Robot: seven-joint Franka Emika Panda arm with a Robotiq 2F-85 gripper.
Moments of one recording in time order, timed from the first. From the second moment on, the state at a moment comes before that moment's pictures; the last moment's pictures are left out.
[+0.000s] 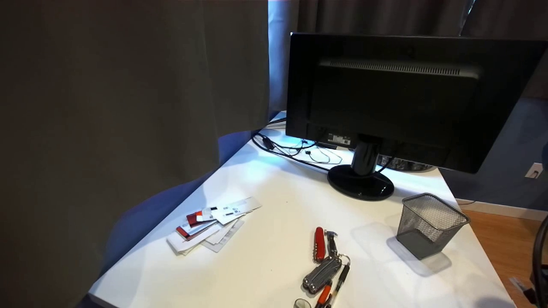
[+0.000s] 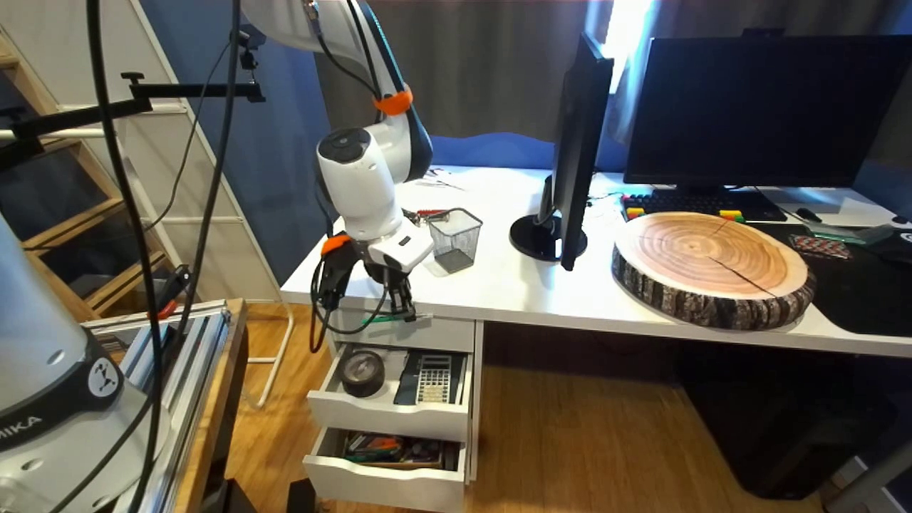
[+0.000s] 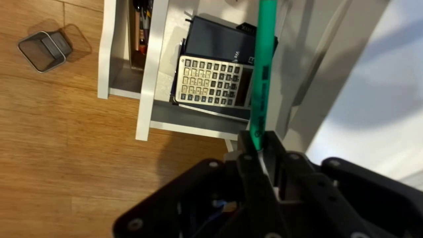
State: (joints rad) arm 0.71 0.59 0.00 -2.29 2.16 3.21 -1.32
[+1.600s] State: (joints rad) arm 0.63 0.50 0.04 -2.41 2.15 3.15 -1.28
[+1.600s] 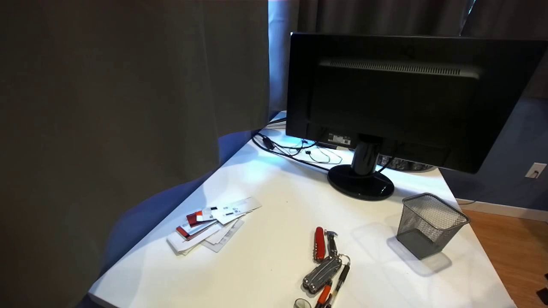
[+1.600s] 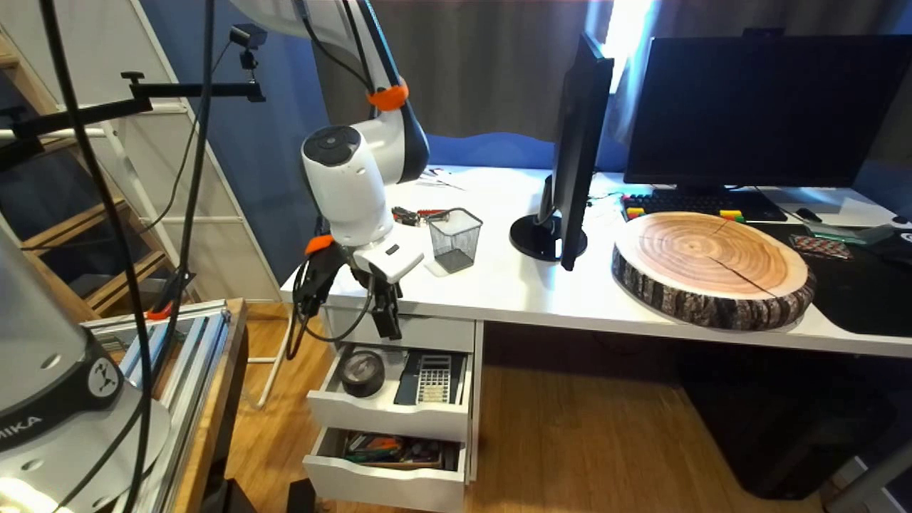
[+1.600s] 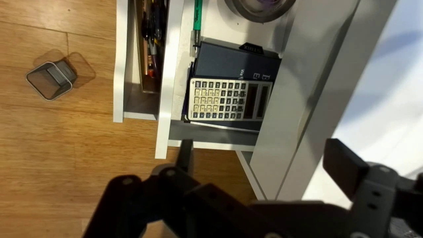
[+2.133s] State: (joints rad) arm 0.44 0.37 0.21 -2.55 1.76 3.14 -1.07
